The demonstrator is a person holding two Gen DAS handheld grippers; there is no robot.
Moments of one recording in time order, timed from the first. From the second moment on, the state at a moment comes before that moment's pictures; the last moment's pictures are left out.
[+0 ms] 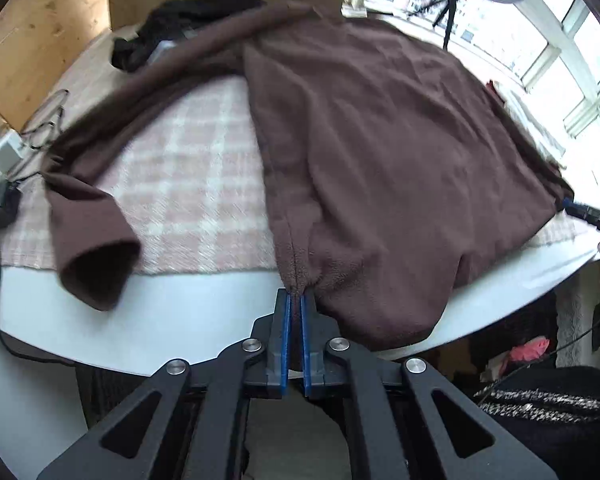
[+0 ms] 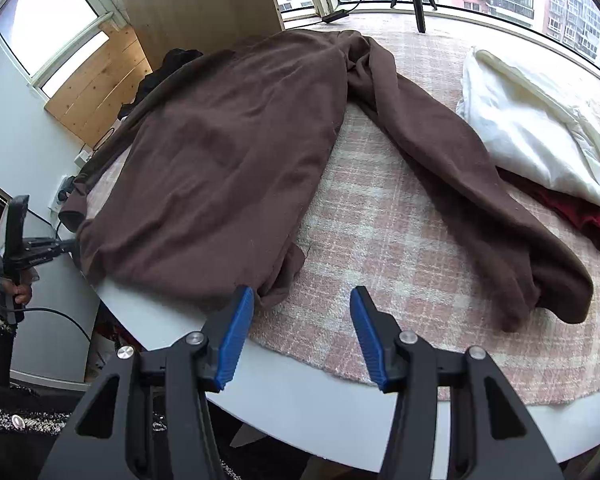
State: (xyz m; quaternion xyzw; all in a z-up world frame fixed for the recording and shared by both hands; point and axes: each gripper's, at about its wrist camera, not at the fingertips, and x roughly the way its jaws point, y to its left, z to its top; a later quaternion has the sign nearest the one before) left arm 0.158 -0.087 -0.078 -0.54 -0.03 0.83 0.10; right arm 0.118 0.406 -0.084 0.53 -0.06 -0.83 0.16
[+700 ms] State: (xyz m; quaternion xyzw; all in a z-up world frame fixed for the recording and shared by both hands) left arm 0.121 -0.104 0.007 -0.51 0.00 0.86 0.09; right arm 0.076 0.301 -0.100 0.50 0.05 -0.80 0.33
